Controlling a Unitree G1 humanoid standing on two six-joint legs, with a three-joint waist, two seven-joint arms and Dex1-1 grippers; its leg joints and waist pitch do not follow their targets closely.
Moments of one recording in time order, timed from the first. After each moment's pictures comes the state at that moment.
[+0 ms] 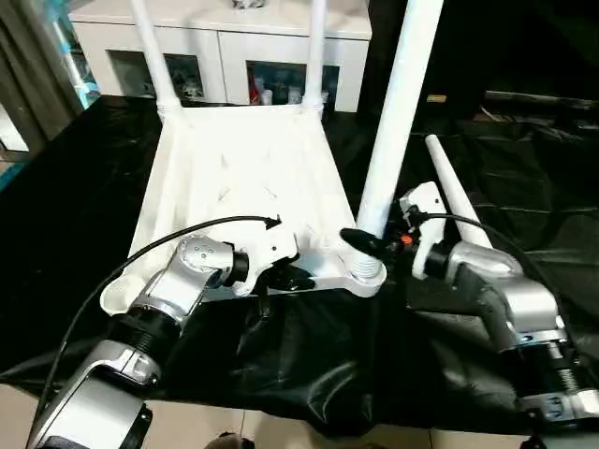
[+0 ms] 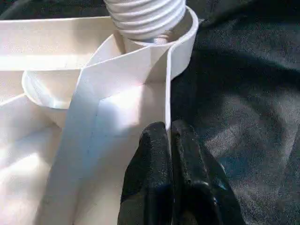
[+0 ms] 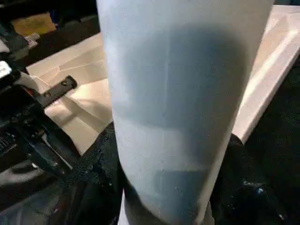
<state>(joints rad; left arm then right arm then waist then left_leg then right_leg) -0.64 0.34 -0.36 0.63 0.03 0.04 -1.11 -0.46 -0.35 0.06 0.26 0.32 0.45 0.80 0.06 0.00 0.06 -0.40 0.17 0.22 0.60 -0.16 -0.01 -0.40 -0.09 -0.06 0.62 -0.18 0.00</state>
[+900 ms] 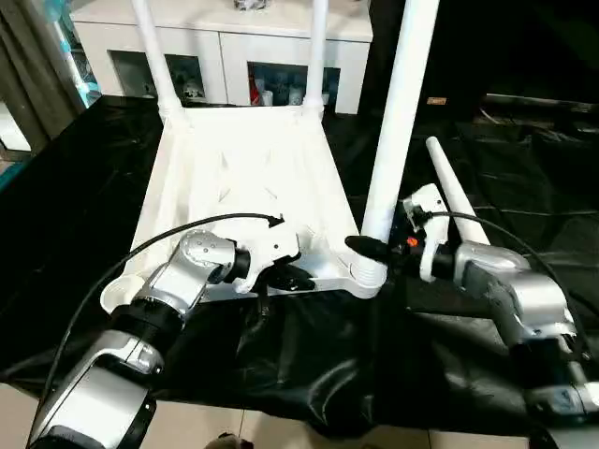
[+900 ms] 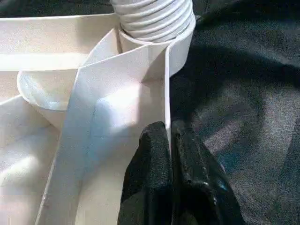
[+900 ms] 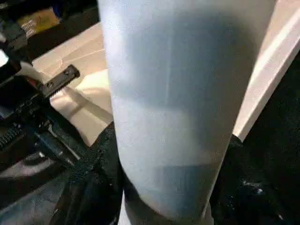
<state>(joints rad) -0.69 0.33 -0.37 0.71 0.03 0.03 -1.15 -0.49 -0.35 0.04 0.33 0.34 0.52 0.84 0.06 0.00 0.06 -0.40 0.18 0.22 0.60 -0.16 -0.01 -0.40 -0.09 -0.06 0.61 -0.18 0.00</state>
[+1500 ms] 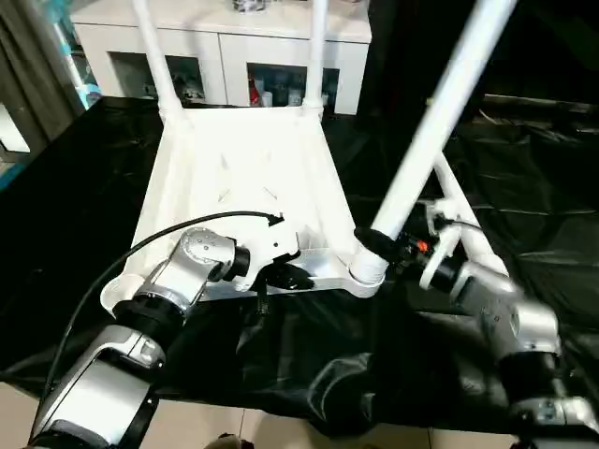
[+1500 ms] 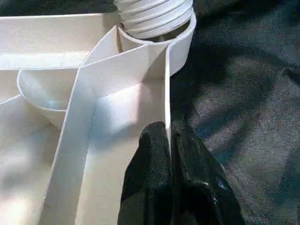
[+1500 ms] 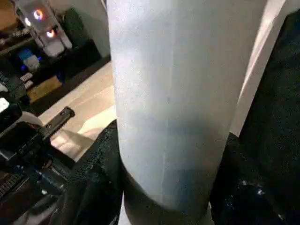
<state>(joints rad) -0.71 0.32 -0.37 0.76 0.03 0.01 -1.15 -0.39 -0.23 -0.11 0.42 0.44 0.35 0.81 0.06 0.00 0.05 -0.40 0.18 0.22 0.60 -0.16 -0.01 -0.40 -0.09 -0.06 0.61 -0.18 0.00</state>
